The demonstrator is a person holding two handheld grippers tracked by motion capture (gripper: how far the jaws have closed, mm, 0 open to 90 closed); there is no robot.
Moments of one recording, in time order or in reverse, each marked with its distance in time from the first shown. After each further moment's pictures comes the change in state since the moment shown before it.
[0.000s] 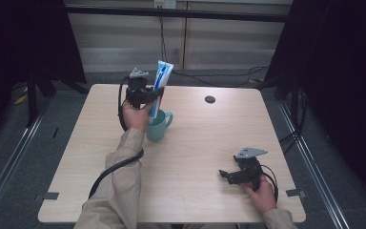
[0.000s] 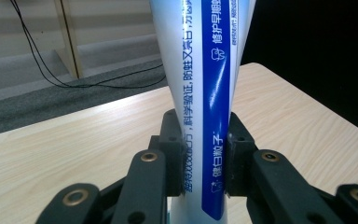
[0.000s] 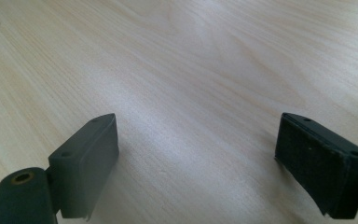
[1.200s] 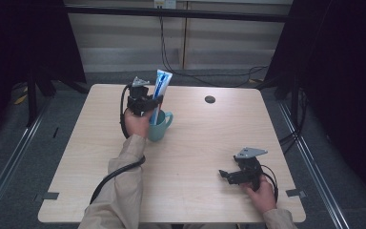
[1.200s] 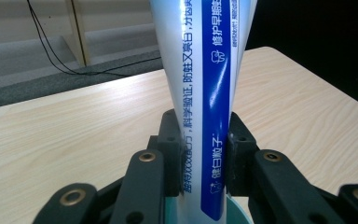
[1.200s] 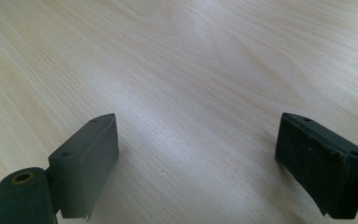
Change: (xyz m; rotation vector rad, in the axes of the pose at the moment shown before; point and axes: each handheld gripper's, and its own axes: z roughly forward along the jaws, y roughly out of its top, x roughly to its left) left arm 0.000 -0.026 0.009 0.039 0.037 -0.007; right arm 0.000 0.000 0.000 0.000 0.000 -0.001
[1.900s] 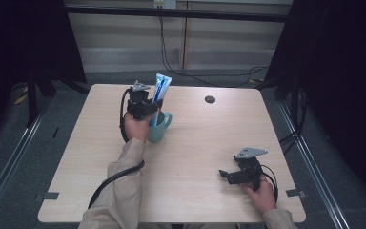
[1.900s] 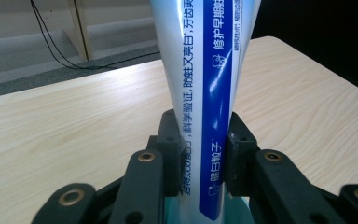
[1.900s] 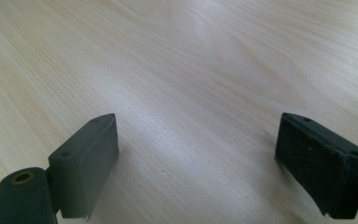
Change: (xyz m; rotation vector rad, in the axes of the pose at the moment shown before) left arm -0.003 -0.011 -0.003 0.026 0.010 0.010; right arm 0.000 0.000 0.000 0.000 0.000 0.001
